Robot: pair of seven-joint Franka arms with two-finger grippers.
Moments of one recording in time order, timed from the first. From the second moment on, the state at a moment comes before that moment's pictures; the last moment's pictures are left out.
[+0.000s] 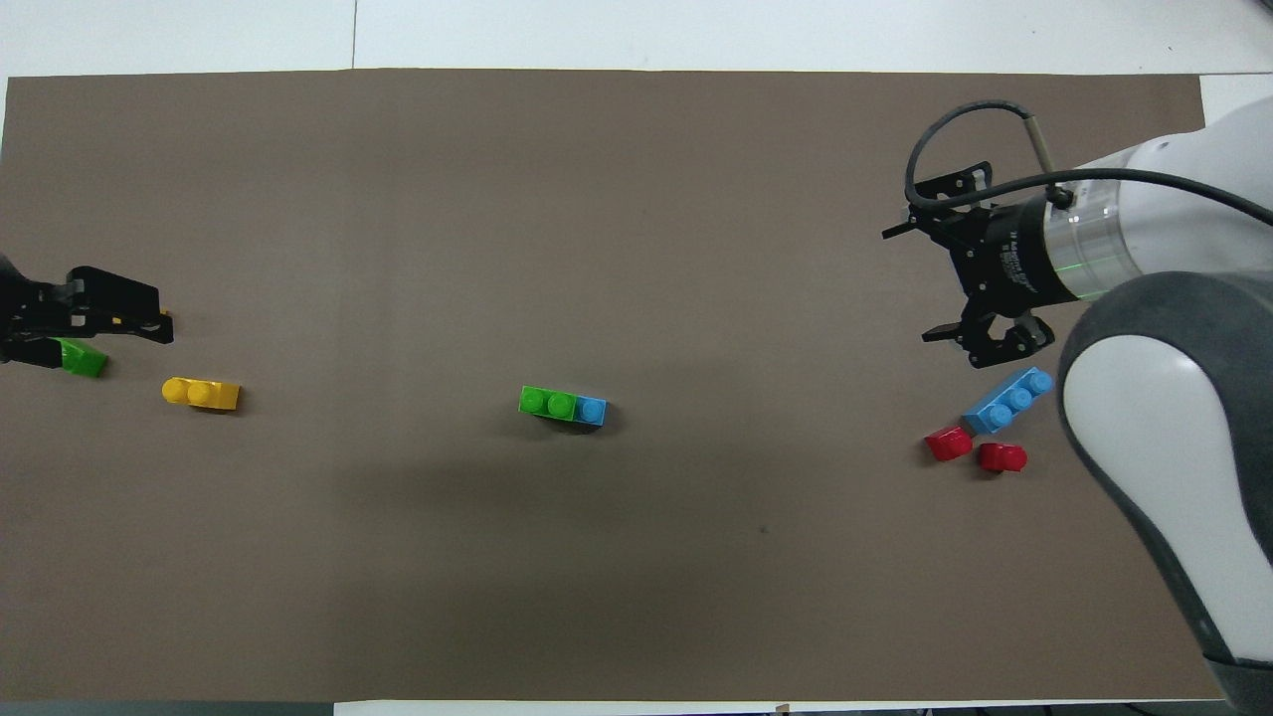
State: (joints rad) left arm -0.06 -0.04 0.00 -1.63 -0.06 1.53 -0.24; right arm 0.08 0.04 0.11 -1.73 0.32 1.87 1.31
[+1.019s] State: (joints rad) left arm -0.38 -0.12 -0.02 -1.91 -0.06 1.86 -1.57; right arm 0.30 0.17 0.11 -1.93 0.64 2.20 1.64
